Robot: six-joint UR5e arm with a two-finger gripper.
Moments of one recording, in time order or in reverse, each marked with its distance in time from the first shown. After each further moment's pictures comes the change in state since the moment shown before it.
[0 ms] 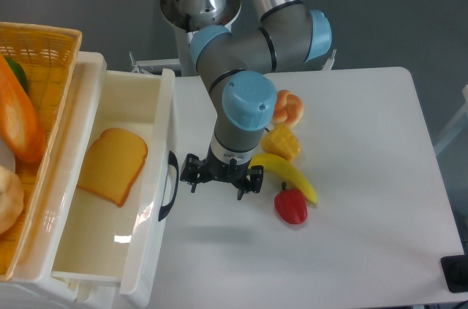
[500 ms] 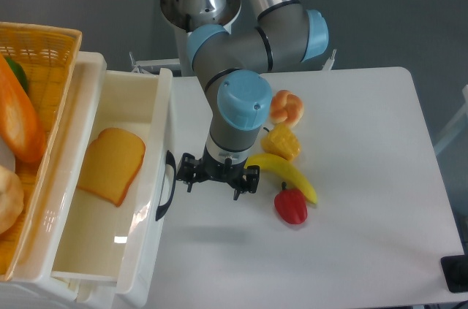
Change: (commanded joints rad) arm -0.011 0.002 0.000 0.000 0.000 0.002
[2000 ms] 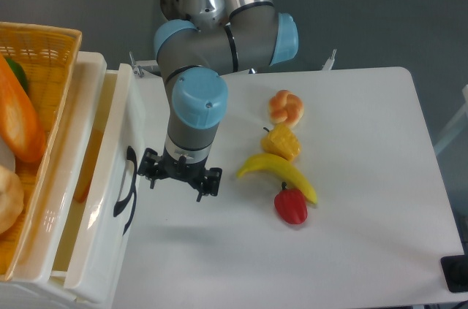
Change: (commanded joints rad) arm -0.115 0.018 -0.002 0.000 -0.018 0.009
